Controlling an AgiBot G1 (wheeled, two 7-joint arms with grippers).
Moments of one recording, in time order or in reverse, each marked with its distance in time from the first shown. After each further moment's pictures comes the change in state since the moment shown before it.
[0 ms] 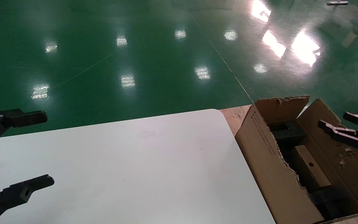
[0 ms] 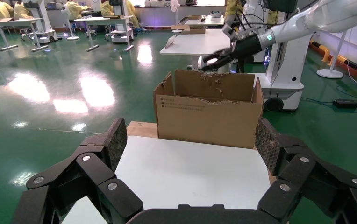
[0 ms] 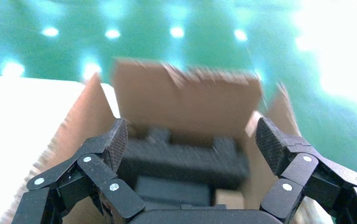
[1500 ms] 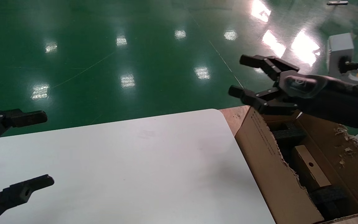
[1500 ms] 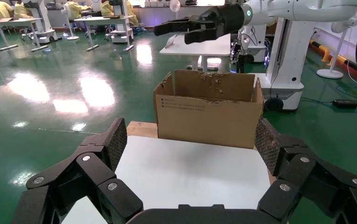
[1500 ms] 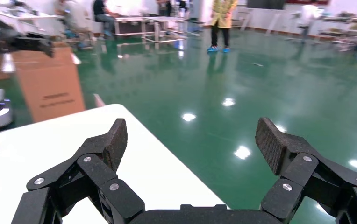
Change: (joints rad) left arm 0.000 0.000 0.000 0.000 0.000 -0.001 0.000; right arm 0.130 0.028 0.273 0.895 -0.267 -0.008 0.124
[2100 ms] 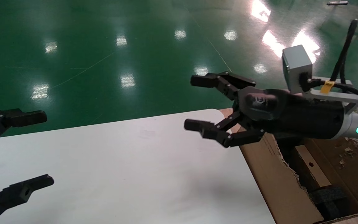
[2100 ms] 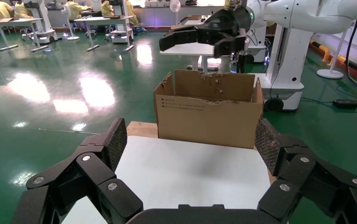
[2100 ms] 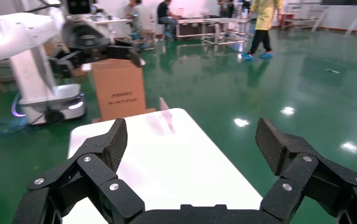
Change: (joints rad) left arm 0.000 0.000 0.000 0.000 0.000 0.000 0.000; right arm -0.090 -0.075 0.216 0.276 -0.176 0.025 0.154
